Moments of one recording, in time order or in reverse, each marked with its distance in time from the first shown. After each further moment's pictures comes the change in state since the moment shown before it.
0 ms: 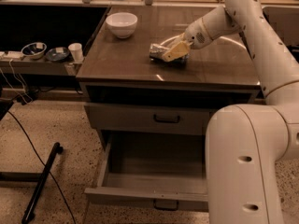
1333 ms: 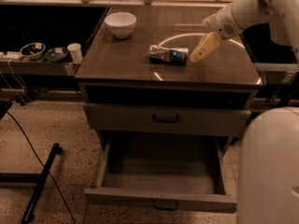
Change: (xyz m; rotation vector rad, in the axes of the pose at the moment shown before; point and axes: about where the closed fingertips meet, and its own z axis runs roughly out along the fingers) arm 0.011 -0.008 -0.096 0.252 0.074 -0.126
